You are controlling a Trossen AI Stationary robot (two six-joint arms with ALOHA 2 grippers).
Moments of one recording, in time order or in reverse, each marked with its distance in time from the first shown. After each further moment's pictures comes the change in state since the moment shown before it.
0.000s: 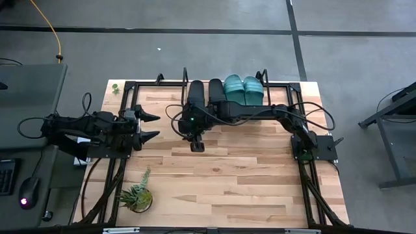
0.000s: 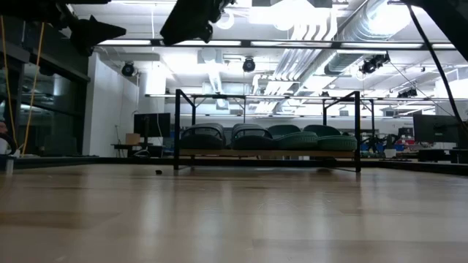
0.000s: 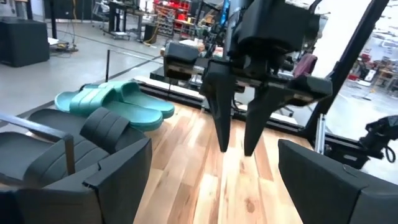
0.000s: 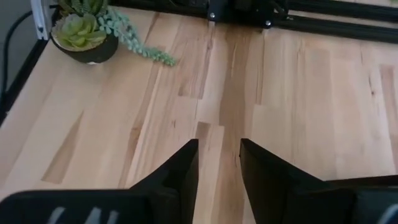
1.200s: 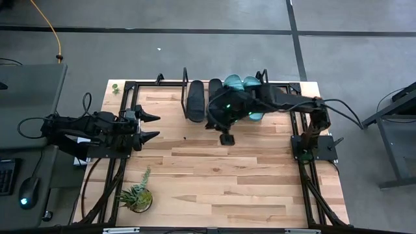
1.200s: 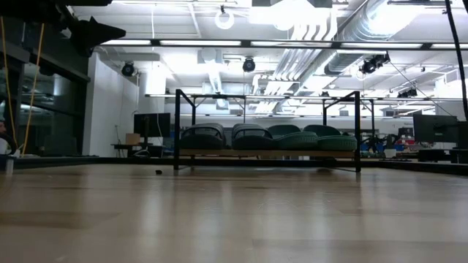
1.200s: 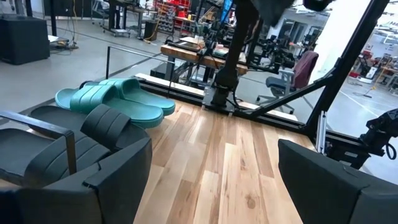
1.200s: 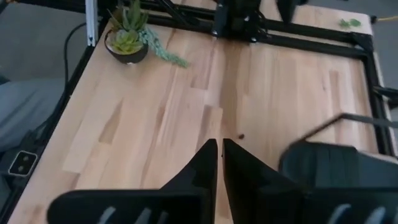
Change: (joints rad) left arm 0.000 -0.001 0.000 -0.016 0.002 -0.002; right arm 0.023 -0.320 -0.001 -0.275 0.038 -0.002
